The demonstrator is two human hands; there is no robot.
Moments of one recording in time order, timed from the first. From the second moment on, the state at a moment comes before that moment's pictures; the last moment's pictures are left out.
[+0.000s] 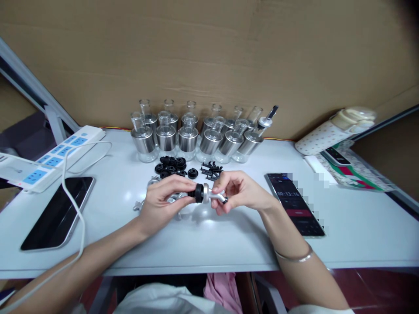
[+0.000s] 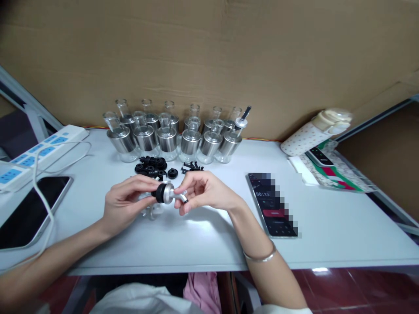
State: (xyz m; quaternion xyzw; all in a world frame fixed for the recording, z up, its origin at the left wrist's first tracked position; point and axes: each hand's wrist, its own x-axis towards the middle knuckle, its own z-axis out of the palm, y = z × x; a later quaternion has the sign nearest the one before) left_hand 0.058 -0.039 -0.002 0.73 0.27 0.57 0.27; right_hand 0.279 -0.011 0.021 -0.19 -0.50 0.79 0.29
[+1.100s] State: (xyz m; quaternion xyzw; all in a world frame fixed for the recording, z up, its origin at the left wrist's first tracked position) left_hand 0.061 -0.043 -0.003 0.77 0.38 0.49 0.15; right_hand 0.268 -0.007 0.018 -0.37 -0.77 0.34 0.38
